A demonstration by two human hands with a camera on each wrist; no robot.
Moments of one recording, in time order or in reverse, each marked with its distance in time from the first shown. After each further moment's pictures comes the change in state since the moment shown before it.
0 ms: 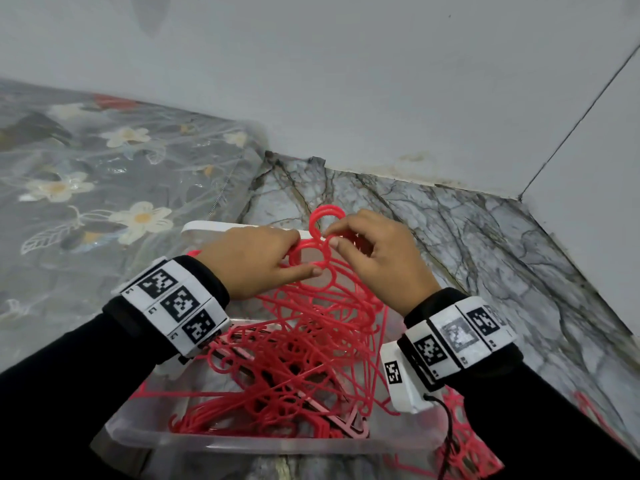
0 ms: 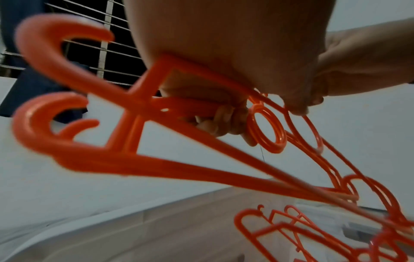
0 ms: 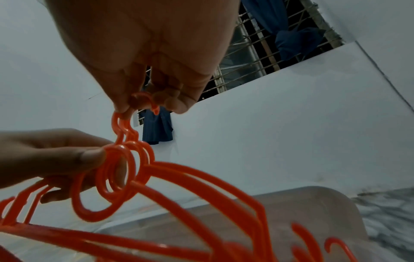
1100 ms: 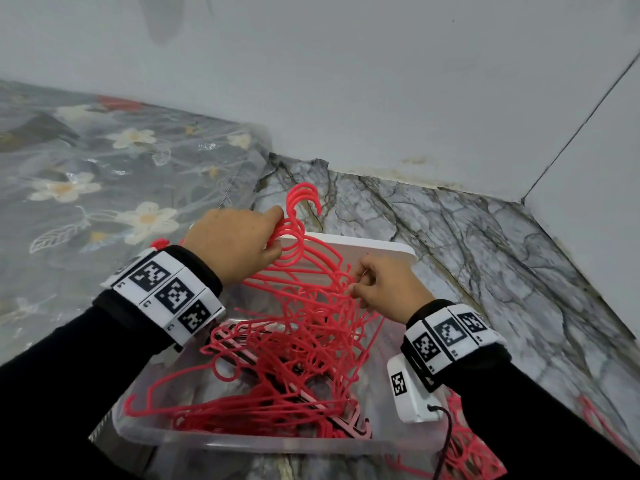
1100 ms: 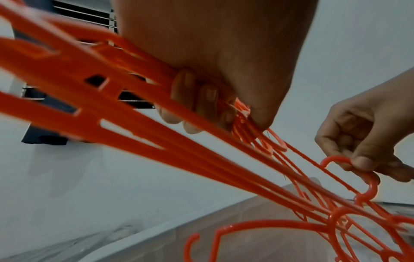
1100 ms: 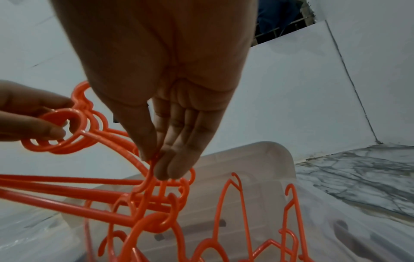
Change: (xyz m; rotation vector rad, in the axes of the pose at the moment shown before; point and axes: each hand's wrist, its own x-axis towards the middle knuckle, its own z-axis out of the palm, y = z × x) left_hand -0.004 -0.022 -0.008 0.295 0.121 -0.130; right_hand -0.014 0.034 0.016 -0.086 -0.392 0.494
